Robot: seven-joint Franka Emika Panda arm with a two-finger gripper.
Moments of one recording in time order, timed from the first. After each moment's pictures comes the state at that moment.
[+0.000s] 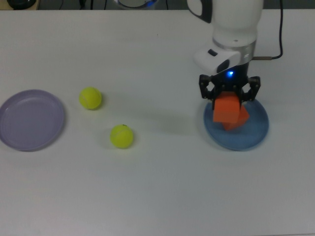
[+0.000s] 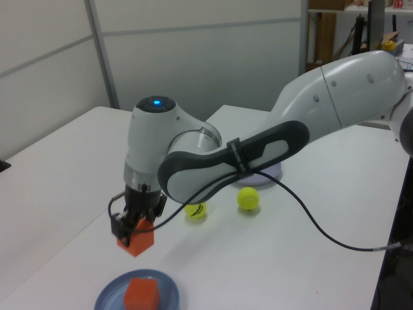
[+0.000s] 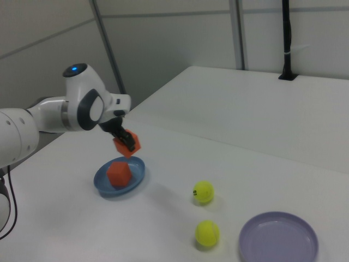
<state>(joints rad) 0.37 0.41 0.24 -1.55 -0.12 2.25 0.60</state>
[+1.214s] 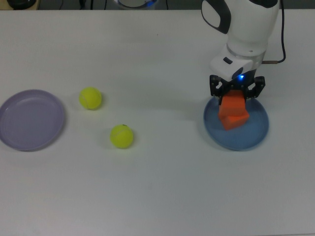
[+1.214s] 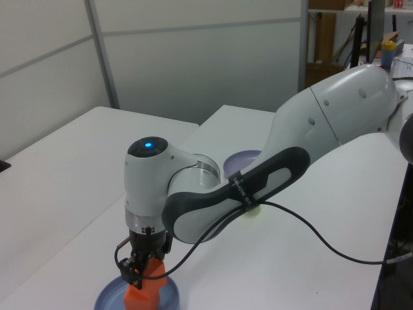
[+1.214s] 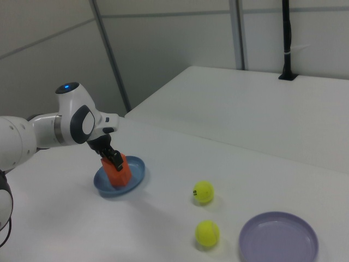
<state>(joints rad) 0.41 0.44 0.27 -1.63 -0.16 2.24 0.64</state>
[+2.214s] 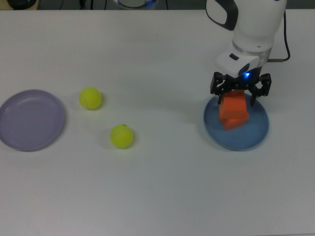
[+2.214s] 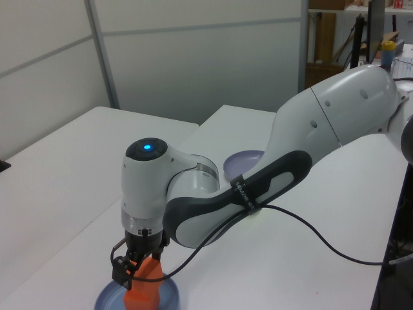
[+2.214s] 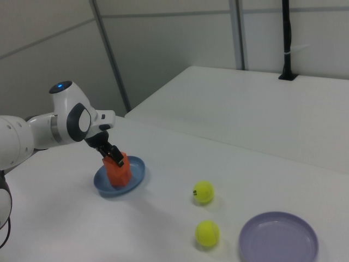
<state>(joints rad) 0.43 0.44 0.27 -1.62 -0.23 2.27 0.68</state>
